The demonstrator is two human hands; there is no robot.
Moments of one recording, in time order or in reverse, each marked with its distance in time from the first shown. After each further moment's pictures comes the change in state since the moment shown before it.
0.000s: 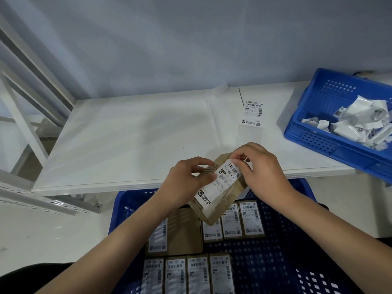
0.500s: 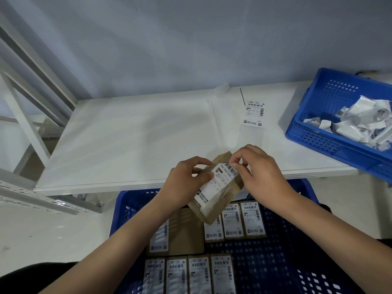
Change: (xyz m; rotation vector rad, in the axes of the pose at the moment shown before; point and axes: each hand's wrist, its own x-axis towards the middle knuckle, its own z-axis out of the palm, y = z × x) left_hand 0.003 -0.005 0.000 0.057 0.041 0.003; right_hand -0.005 -0.008 0.000 -0.020 -0.055 -0.017
